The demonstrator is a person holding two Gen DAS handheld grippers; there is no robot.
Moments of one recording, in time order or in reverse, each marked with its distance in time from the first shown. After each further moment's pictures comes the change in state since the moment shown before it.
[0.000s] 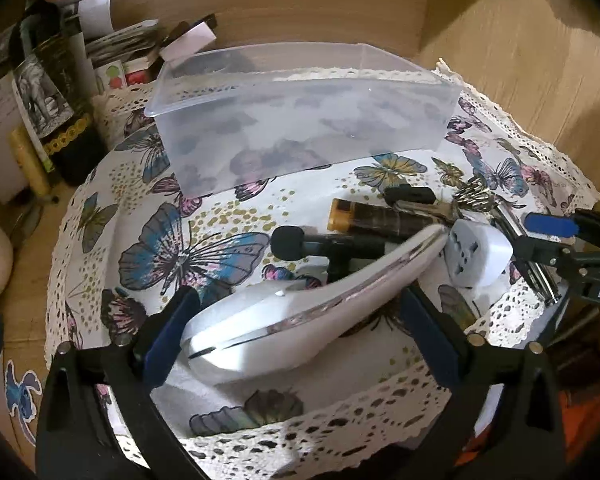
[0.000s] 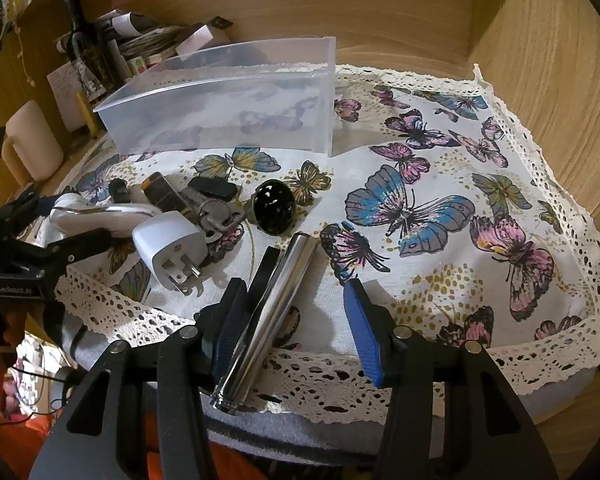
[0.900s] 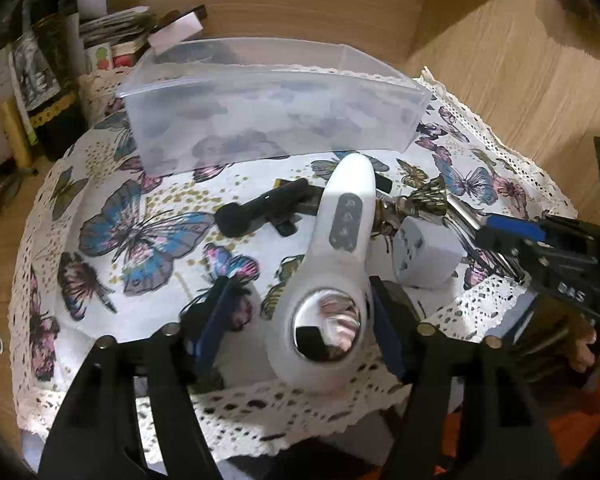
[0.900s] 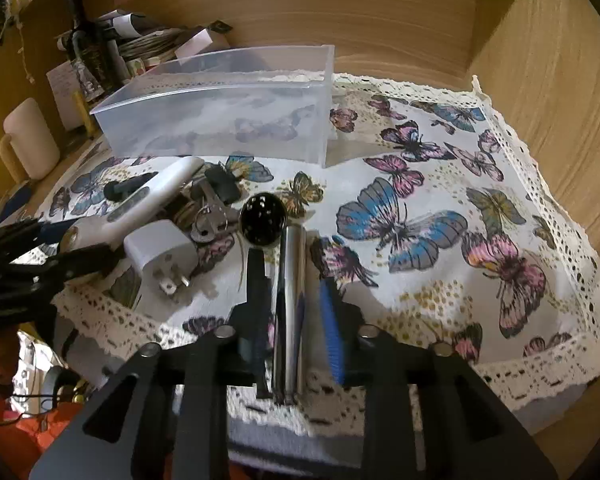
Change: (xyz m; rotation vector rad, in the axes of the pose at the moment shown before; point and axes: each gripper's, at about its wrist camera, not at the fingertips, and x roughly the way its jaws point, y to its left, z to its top) left arm -0.001 -0.023 -0.003 -0.072 -0.001 -0.077; right arm -0.006 -0.001 0.004 -0.025 -0.024 -0.024
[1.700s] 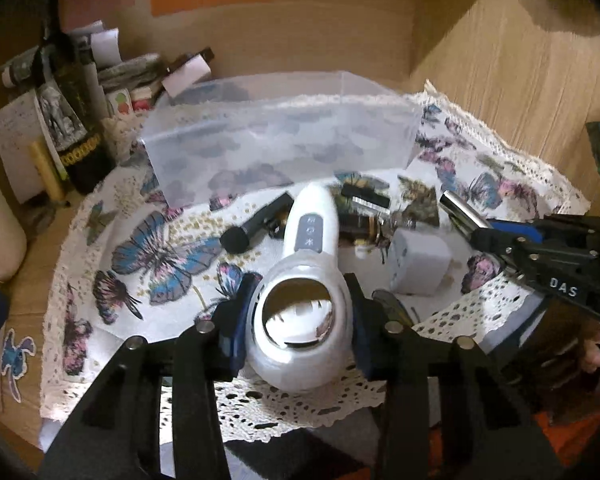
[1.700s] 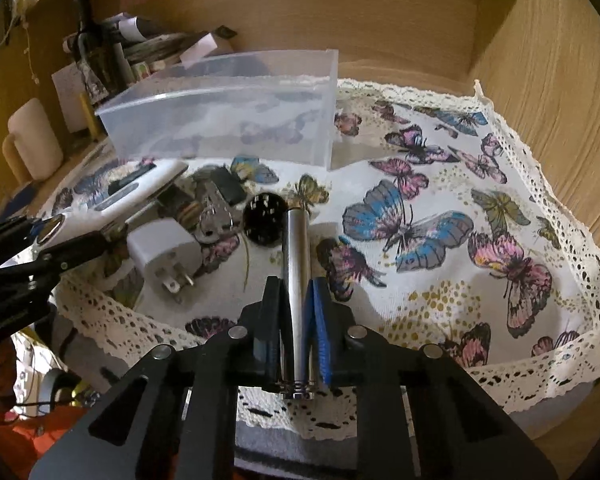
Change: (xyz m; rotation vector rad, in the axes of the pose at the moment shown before) left arm -0.026 -0.018 -0.008 0.054 -0.118 0.125; right arm 0.002 0.002 -0.001 0.003 -0.062 0.015
